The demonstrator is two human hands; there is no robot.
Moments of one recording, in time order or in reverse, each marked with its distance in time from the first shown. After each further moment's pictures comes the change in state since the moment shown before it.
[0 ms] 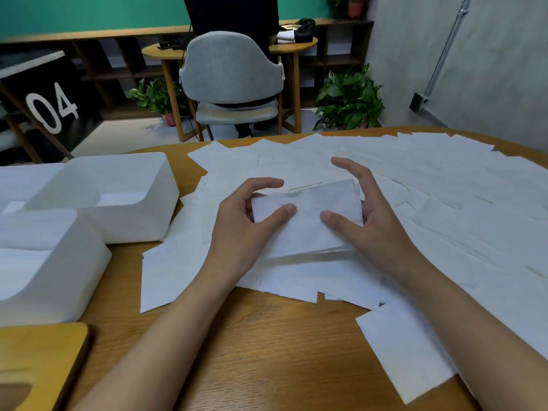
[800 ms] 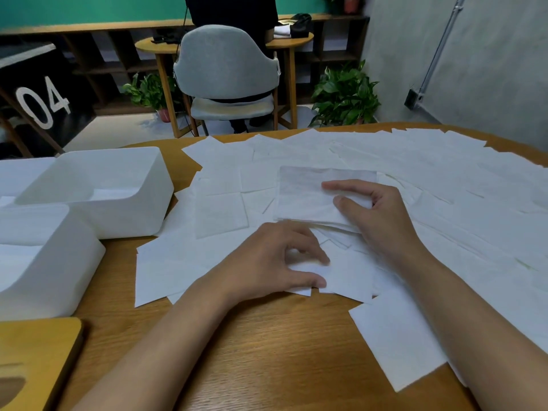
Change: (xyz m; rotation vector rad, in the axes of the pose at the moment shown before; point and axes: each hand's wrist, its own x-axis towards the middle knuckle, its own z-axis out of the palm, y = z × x) left_hand -0.014 -0.006 0.012 0.435 -0.662 0.229; right_hand 0.005 0.009 -0.012 -0.073 0.218 0.119
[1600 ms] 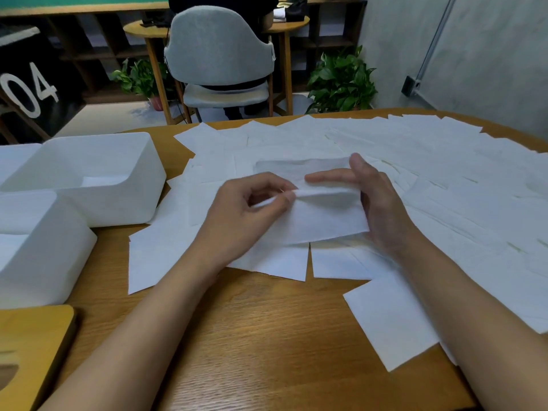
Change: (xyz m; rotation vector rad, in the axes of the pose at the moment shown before) left_hand 0.001 0.000 -0.020 -0.313 0.441 -0.079; right_hand -0.004 -0.009 -0.002 0.114 -0.156 0.029
